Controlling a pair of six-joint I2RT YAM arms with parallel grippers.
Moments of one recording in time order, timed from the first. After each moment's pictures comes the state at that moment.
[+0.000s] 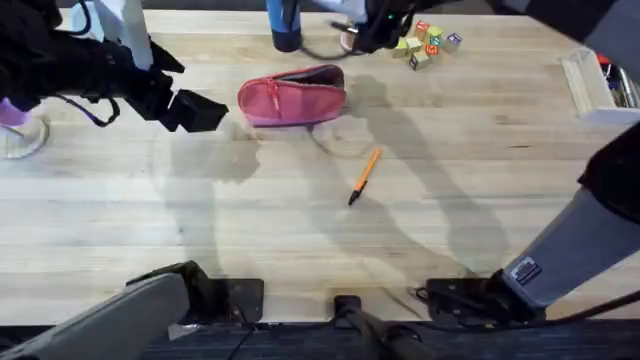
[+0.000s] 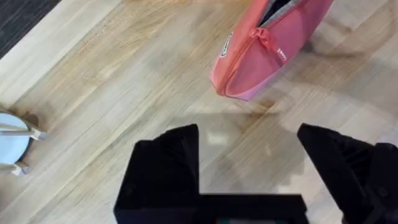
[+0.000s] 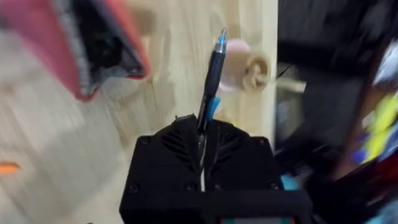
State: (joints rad) left arm 0.30 1.27 1.09 -0.87 0.55 0.92; right arm 0.47 1.94 1.77 -0.80 0.16 -1.05
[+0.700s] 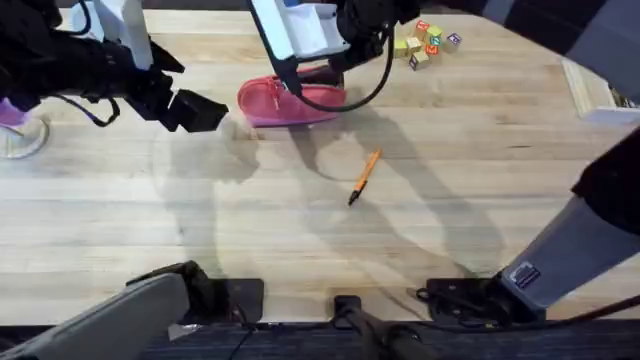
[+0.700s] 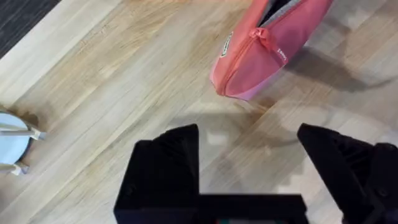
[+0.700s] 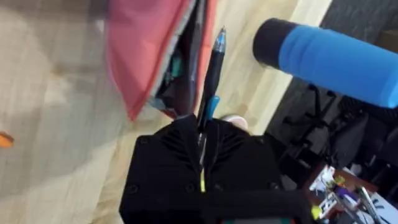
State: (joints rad) left arm 0.30 1.27 1.09 -0.87 0.55 0.92; right arm 0.55 1.94 1.76 -0.83 -0.01 -1.48
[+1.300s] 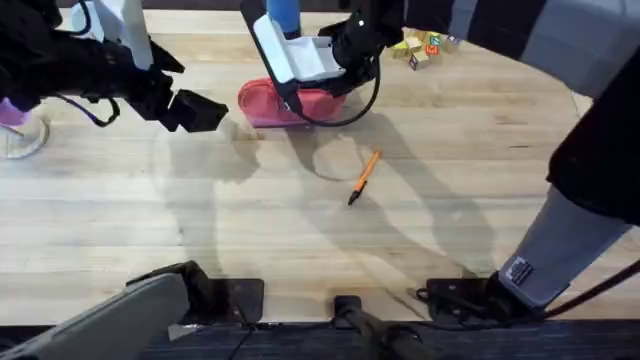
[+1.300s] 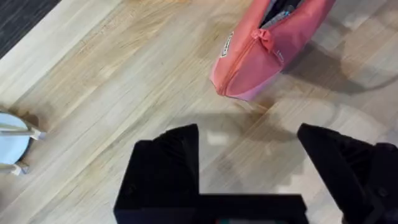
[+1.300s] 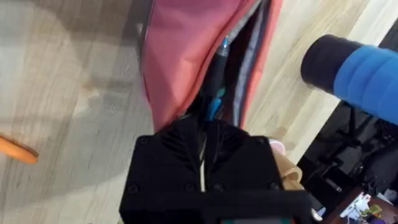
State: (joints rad) left arm 0.30 1.27 1.09 -0.87 0.55 0.92; right arm 0.55 2.02 1.71 -0.83 -0.04 -1.48
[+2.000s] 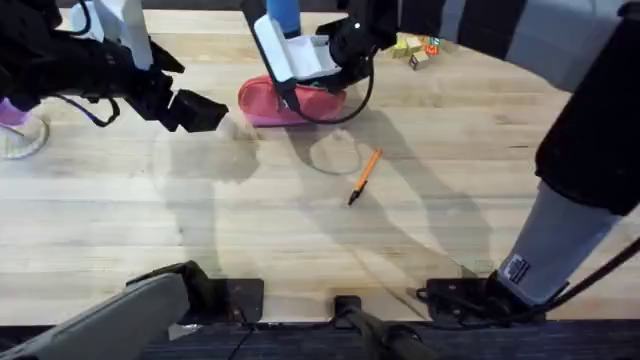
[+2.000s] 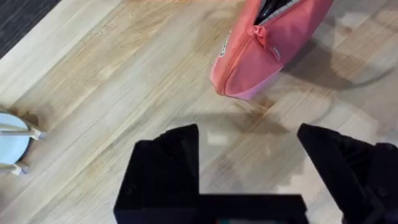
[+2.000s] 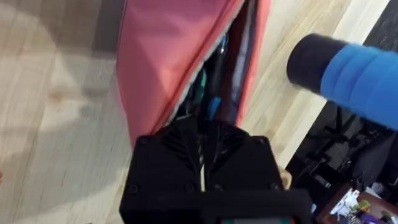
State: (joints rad) left arm 0.30 1.27 1.09 -0.87 0.55 0.92; right arm 0.54 2.06 1.71 -0.73 -0.04 -1.49
